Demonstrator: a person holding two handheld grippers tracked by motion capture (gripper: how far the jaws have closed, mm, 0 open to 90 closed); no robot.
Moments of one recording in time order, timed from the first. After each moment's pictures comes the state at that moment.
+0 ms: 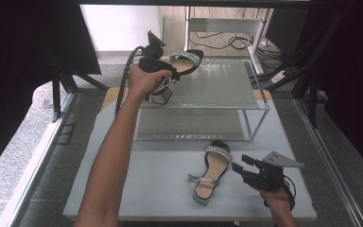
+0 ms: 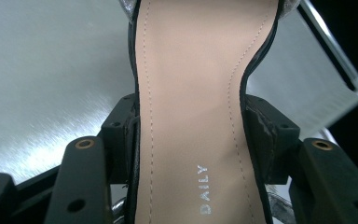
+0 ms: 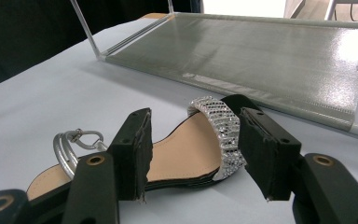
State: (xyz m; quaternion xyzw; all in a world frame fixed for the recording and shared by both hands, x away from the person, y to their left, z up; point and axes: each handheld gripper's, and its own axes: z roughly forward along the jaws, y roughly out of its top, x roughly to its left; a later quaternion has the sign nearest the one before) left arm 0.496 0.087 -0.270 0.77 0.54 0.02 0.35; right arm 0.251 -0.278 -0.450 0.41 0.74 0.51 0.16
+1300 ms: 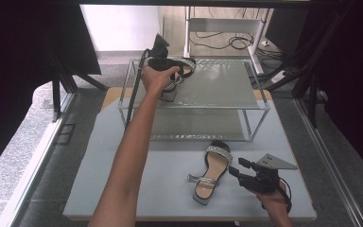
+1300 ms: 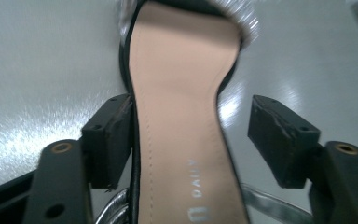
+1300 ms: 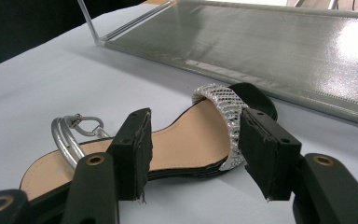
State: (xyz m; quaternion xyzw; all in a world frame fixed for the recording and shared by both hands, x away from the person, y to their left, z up) left arm 0.535 0.071 -0.297 0.70 0.62 0.06 0.36; right arm 0.249 -0.268 -0.458 0.41 0.75 0.49 0.16
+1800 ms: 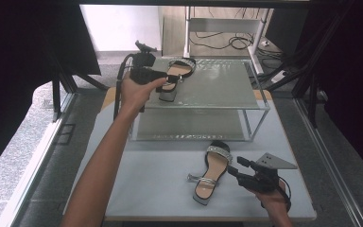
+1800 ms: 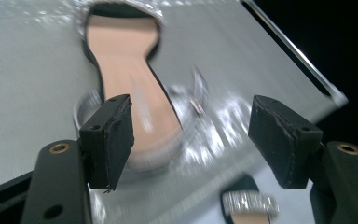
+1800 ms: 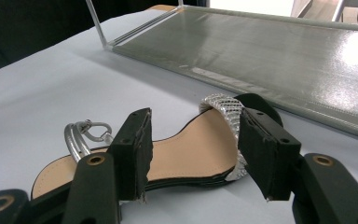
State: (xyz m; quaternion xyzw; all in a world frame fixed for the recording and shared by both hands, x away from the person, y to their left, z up) left arm 0.434 0.105 -0.269 0.75 0.49 0.07 0.43; right arm 0.248 -0.263 -0.451 0.39 0.76 0.50 0.17
